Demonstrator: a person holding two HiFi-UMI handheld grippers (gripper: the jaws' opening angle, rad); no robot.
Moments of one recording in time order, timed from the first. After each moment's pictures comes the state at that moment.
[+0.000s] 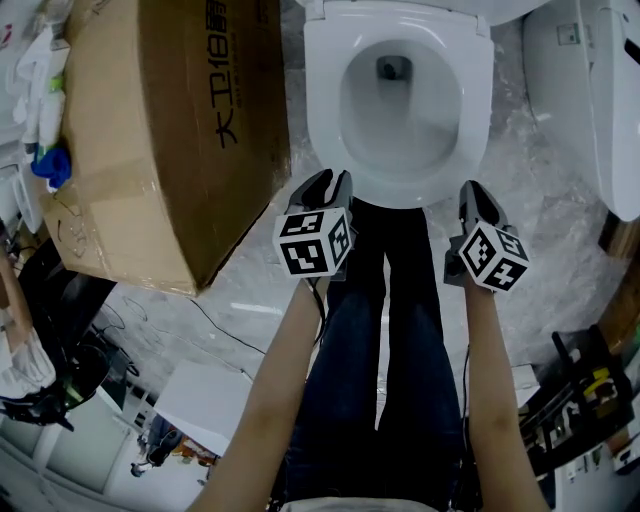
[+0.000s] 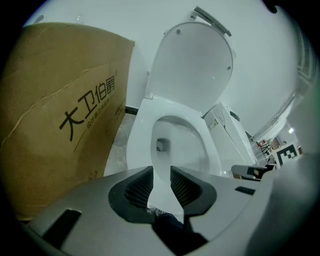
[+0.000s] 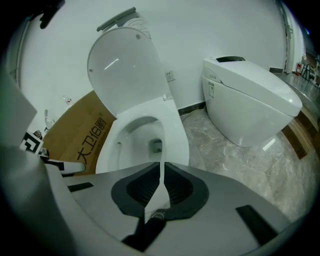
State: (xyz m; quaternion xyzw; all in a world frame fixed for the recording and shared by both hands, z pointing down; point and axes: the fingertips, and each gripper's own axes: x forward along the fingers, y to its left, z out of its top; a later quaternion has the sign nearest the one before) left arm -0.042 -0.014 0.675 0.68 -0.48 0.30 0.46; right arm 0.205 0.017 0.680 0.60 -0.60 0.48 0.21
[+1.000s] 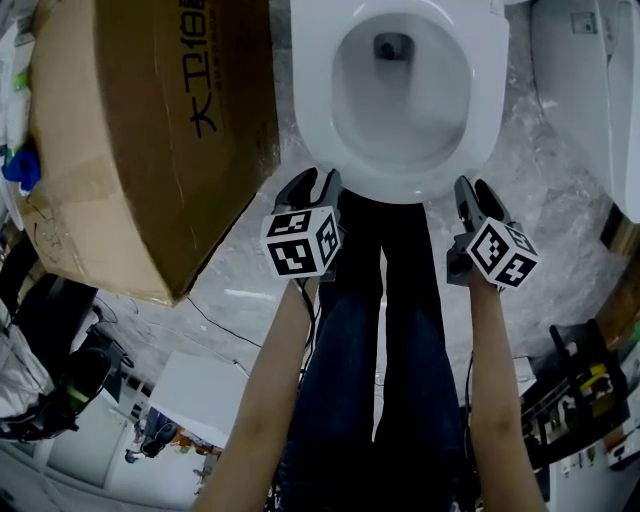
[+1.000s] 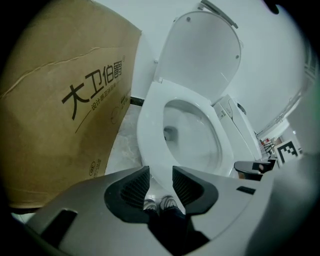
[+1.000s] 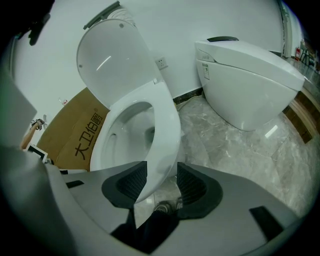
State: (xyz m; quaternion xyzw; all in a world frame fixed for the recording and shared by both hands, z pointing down) left arm -0.058 0.017 0.729 0.66 -0.48 0.32 0.48; right arm 0.207 0.043 0.734 0.58 -0.58 0.54 0.20
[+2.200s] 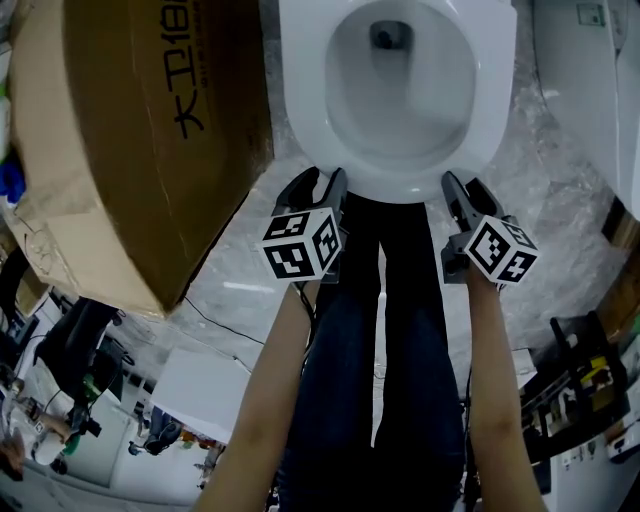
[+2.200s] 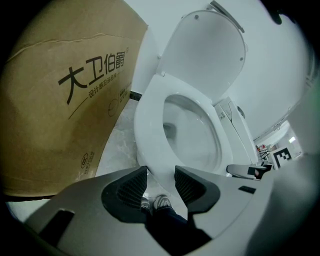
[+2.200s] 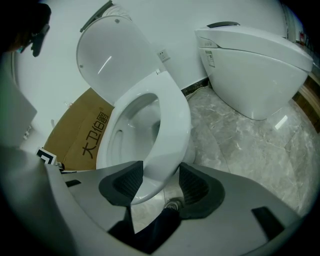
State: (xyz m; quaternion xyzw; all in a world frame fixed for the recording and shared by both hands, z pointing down) left arm -0.048 0.024 0.750 0.65 -0.47 0.30 0.51; right arm 0.182 0.045 0.754 0.54 -0.60 0.57 0.17
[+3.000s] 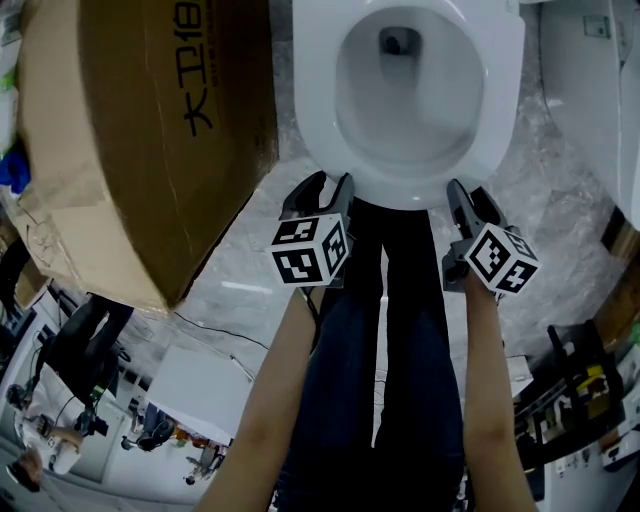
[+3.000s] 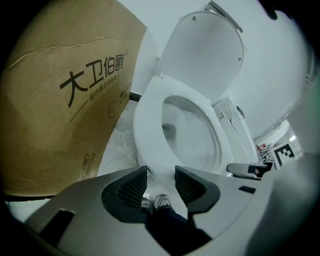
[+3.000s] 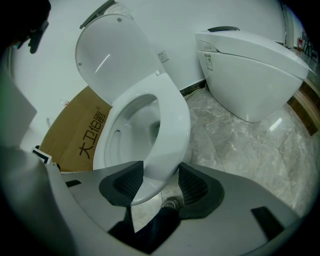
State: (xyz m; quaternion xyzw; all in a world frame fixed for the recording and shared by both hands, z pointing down) left arm -0.046 0.025 0.741 0.66 -0.47 0.31 0.51; right arm 0.183 0.046 0.745 0.55 -0.58 0.57 0.19
